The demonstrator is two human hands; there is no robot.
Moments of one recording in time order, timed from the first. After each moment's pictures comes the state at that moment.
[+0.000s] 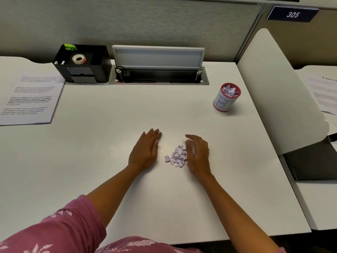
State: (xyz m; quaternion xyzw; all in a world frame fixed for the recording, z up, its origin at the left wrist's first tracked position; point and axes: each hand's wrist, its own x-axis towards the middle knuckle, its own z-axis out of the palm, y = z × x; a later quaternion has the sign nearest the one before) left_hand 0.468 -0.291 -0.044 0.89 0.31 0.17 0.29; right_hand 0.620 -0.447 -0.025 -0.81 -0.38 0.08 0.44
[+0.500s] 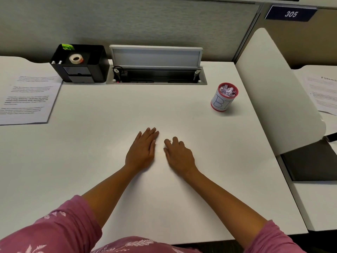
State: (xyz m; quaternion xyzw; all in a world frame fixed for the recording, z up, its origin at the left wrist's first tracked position) left_hand 0.470 -0.293 -0.045 0.91 0.32 0.14 0.23; right_hand 0.599 -0.416 -0.031 -0.82 -0.56 -0.06 0.09
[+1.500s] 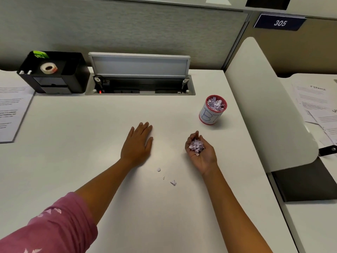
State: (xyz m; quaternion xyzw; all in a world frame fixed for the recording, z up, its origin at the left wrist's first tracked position) left_hand 0.561 -0.247 -0.043 0.92 0.34 0.11 0.19; right_hand 0.734 -0.416 0.010 -0.21 0.23 0.50 0.81
